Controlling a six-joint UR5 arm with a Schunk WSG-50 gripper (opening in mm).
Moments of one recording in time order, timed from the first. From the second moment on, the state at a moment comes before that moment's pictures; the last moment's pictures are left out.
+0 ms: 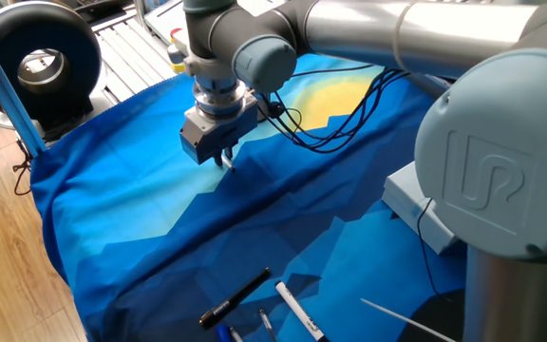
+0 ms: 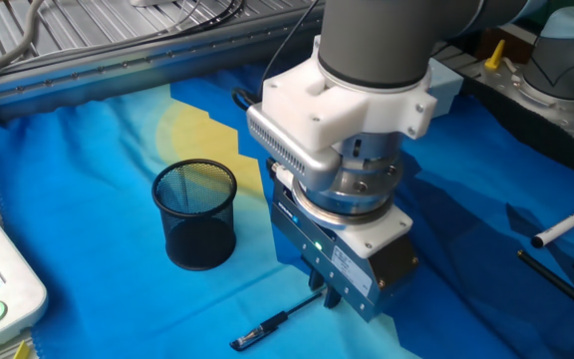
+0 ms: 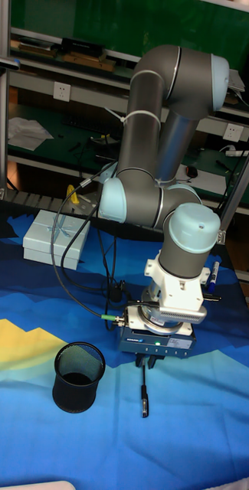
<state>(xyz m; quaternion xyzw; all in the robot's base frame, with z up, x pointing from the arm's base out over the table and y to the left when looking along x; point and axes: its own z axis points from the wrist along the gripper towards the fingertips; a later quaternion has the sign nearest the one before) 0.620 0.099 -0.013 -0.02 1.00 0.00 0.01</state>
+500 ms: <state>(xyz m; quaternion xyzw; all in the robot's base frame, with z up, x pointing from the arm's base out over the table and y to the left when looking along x) 0.621 0.098 -0.014 -0.01 1.00 0.00 0.01</state>
